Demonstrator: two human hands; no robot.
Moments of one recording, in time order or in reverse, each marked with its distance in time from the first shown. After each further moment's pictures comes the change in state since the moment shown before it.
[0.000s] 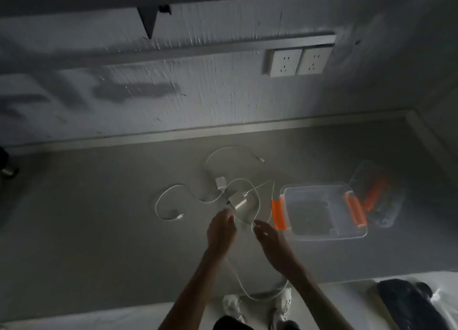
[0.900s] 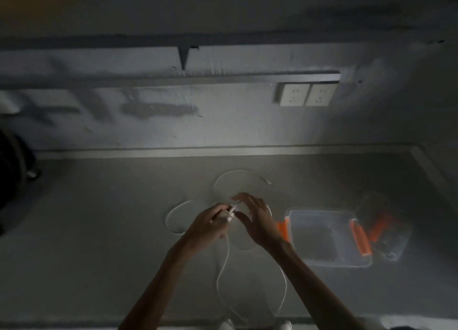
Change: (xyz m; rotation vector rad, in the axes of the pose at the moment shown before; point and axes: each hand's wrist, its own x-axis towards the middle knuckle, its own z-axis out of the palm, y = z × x) left_hand -0.015 0.030 -0.131 -0.479 -0.287 0.205; right_hand 0.065 -0.077 -0.010 -0.289 0.124 -0.553
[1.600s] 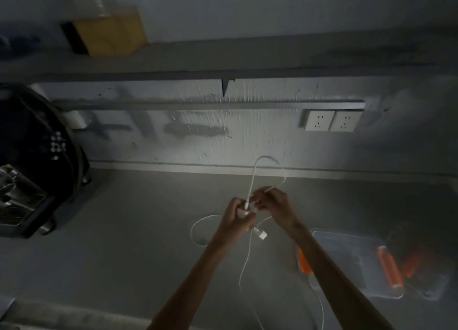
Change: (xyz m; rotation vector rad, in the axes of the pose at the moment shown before) left_hand -0.003 0.019 0.008 -0.293 0.307 0.080; right_hand 0.057 -0.033 -0.022 0.704 -0.016 0.245
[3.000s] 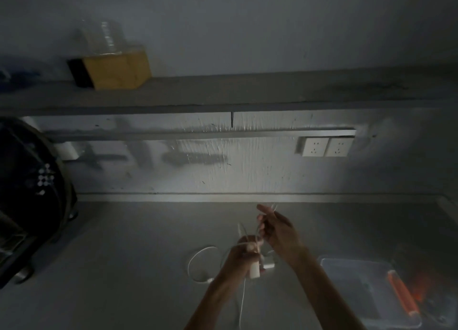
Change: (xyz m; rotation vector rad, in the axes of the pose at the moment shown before) left_hand 0.000 0.003 -0.024 -0.217 -0.198 -0.271; right_hand 0.000 -0.023 0.032 0.738 0.020 0.147
